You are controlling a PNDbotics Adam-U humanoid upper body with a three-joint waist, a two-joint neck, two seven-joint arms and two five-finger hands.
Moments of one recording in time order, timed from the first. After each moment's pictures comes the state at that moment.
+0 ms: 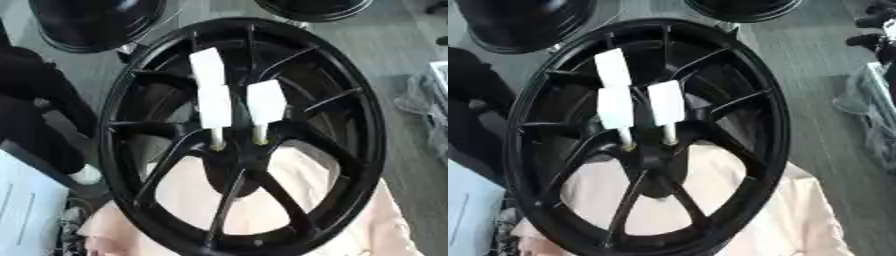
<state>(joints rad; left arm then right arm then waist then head) -0.76 0.79 -0.09 -1.75 0.33 0.12 0.10 -0.42 -0.48 -0.36 -1.59 -0.23 0.01 0.18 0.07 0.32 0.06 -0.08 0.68</state>
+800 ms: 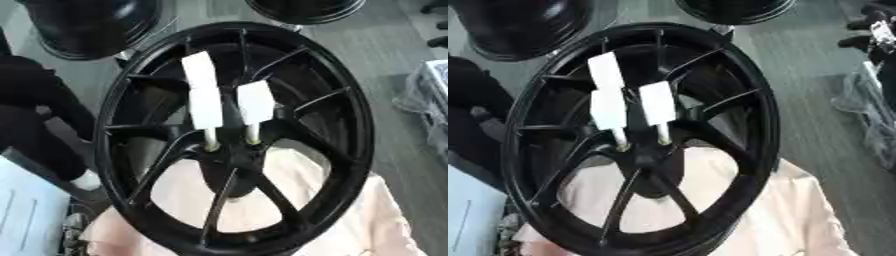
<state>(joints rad) -1.21 0.79 -0.42 -1.62 0.02 0.31 -0.62 -0.39 -0.50 -0.36 -1.58 -0.21 0.01 0.17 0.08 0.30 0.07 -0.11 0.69</state>
